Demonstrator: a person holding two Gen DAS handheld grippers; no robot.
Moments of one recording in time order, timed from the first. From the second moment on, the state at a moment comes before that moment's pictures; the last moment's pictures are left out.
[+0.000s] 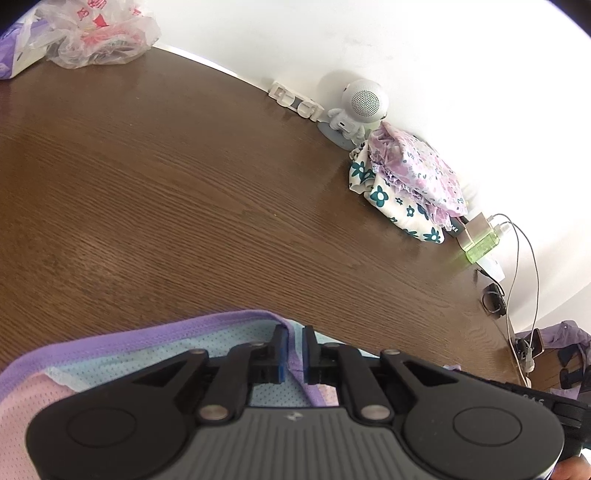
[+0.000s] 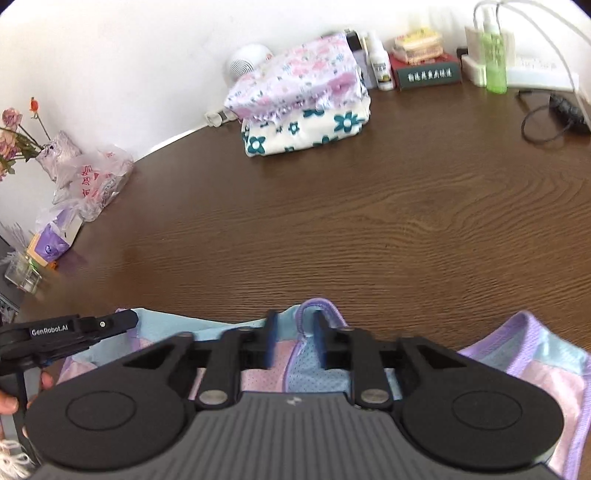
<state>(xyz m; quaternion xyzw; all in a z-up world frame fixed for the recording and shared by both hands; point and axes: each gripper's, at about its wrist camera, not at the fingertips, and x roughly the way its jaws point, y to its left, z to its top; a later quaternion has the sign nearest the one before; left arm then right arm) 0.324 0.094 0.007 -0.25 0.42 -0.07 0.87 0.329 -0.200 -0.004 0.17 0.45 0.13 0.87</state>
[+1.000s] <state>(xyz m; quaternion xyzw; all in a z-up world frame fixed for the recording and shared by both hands) 0.280 0.115 0.033 -0.26 0.38 -0.09 0.88 0.278 -0.238 0.024 0.17 0.41 0.13 0.89</state>
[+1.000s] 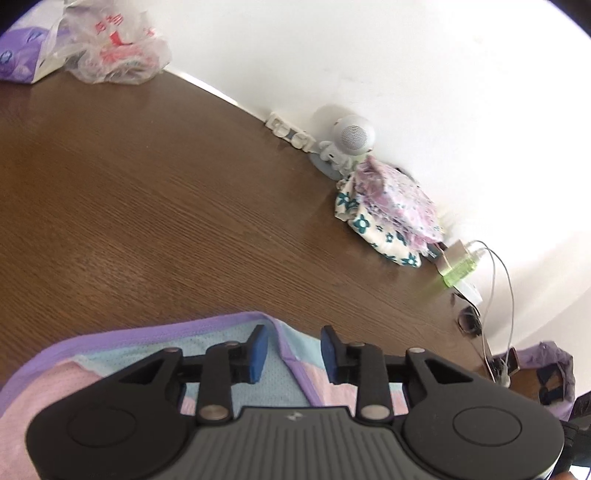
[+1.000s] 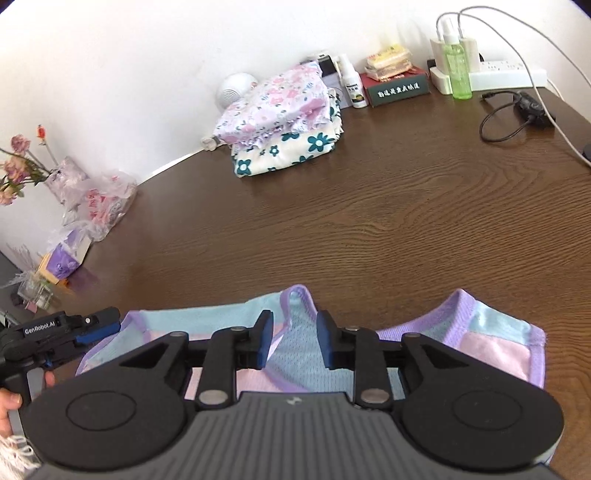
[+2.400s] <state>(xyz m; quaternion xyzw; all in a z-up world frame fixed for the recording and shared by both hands) 0.073 0.084 0.028 0.00 0.45 -0.22 0.87 0.126 -0.256 0.005 0.14 0.47 0.28 0.82</state>
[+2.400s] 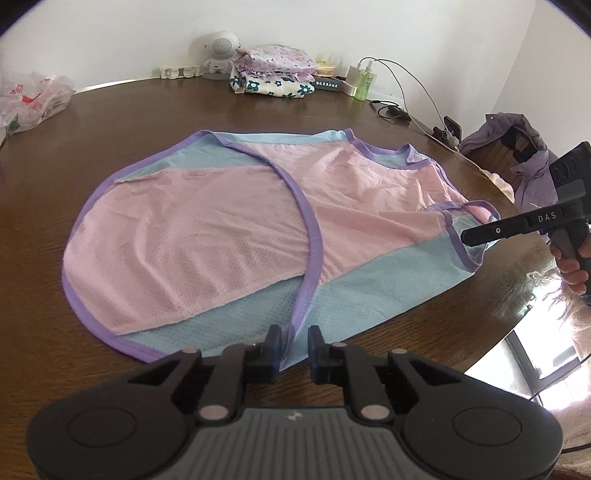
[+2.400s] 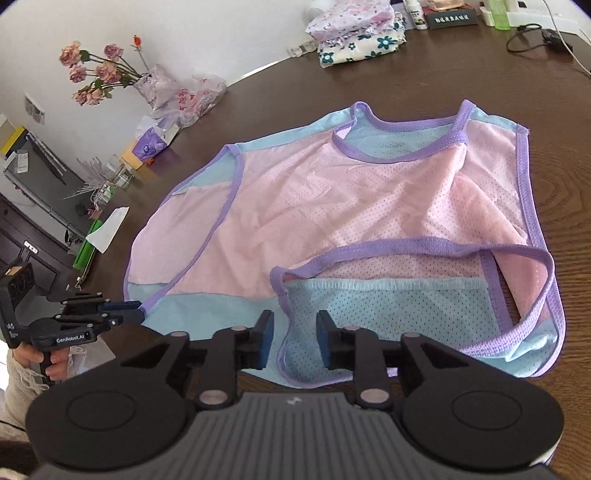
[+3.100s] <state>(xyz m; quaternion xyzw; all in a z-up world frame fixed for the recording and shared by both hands) 0.070 0.081 0.029 0.06 0.45 -0.24 0.86 0.112 -0.263 -0.001 0.15 0.50 0.31 0.80</state>
